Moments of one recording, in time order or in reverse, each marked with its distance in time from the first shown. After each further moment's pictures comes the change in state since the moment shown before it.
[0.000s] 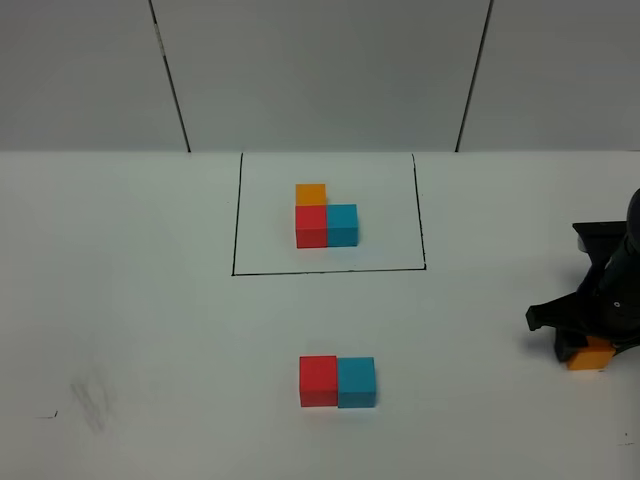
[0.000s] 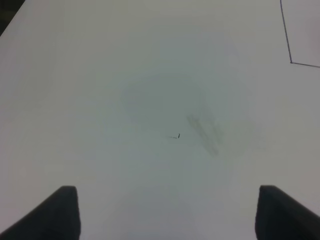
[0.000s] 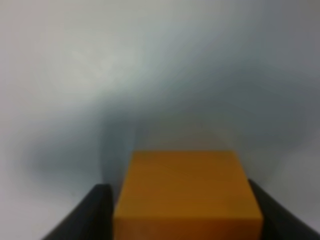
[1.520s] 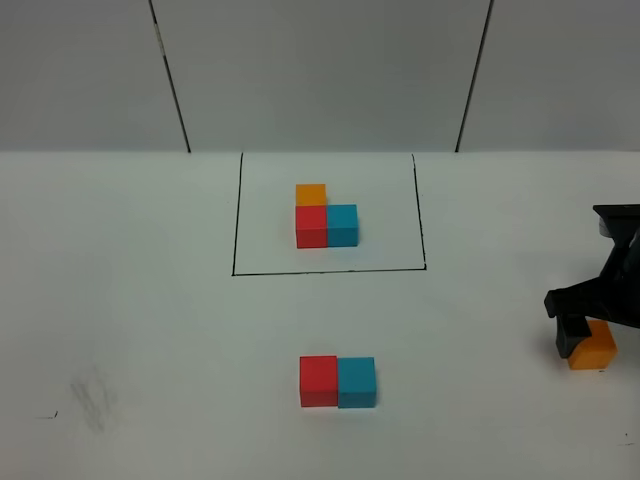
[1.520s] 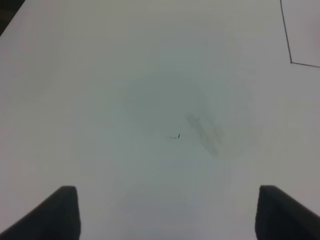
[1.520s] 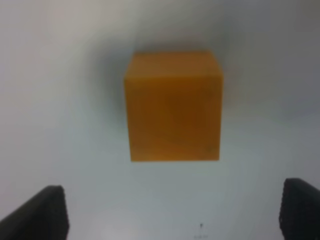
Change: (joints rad) left arm 0.000 0.000 0.000 0.000 0.000 0.000; right arm 0.000 -0.118 -0.036 -0.020 0.224 0.045
